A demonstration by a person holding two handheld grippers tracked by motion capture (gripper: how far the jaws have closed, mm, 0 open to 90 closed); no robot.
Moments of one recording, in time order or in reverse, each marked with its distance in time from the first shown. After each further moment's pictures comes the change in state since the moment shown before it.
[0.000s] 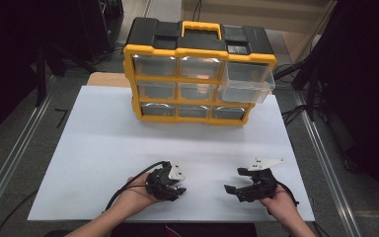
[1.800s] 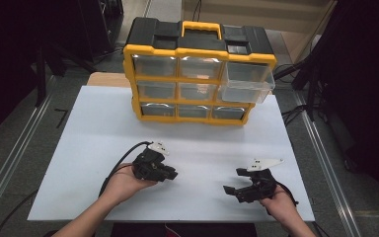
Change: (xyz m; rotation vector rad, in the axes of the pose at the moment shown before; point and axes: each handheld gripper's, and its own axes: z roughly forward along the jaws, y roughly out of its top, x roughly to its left) left arm 0.054 -0.001 -0.031 -0.065 -0.183 -0.233; right arm 0.002 0.001 0.001 0.001 0.013 -0.005
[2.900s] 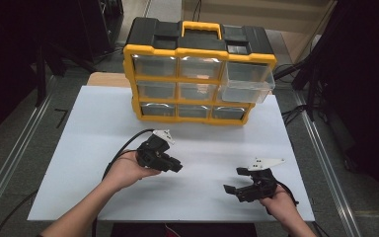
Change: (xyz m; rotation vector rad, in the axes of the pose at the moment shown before) left arm 0.007 0.037 -0.012 0.036 -0.076 0.062; right arm -0.001 0.001 -0.002 -0.022 0.005 0.004
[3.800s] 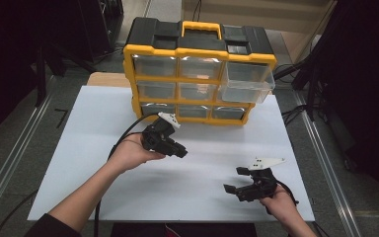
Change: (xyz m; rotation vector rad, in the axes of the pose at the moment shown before) left arm 0.013 0.041 -0.017 -0.012 -0.020 0.052; right arm -0.002 0.000 0.000 -0.005 0.009 0.004
